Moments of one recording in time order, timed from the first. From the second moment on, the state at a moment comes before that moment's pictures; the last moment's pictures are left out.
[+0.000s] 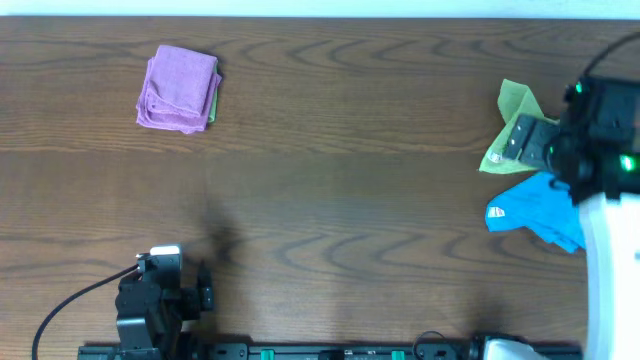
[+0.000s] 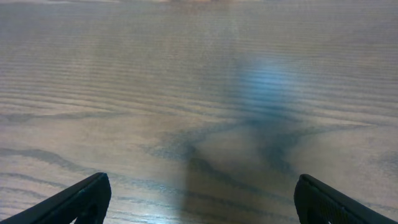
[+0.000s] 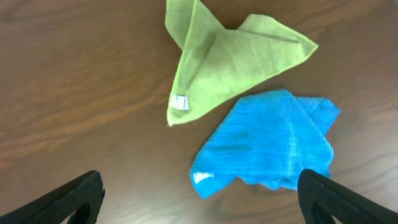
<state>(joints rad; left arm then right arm) 0.04 0.01 0.32 -1.01 -0.05 0.05 -0.14 1.38 1.39 -1.02 0.18 0.21</state>
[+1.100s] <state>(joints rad) 0.04 0.01 0.32 -1.01 -0.05 0.05 -0.15 2.05 1.41 -0.69 0.13 0.10</state>
